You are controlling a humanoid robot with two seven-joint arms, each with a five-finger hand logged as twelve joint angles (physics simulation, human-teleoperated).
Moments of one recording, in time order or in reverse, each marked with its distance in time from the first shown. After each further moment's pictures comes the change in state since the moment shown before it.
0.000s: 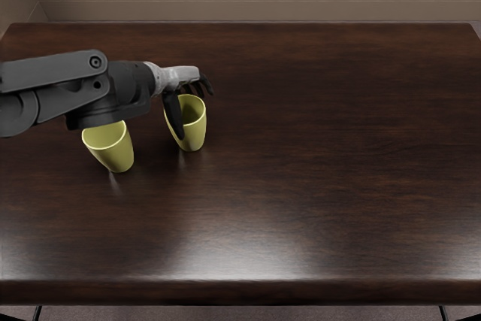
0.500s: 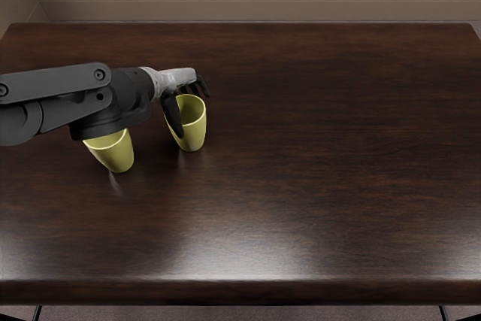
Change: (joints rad) left arm 0.013 -0.003 0.032 -0.008 0.018 0.076 0.001; right arm 0.000 0.000 0.000 0.000 0.000 0.000 0.000
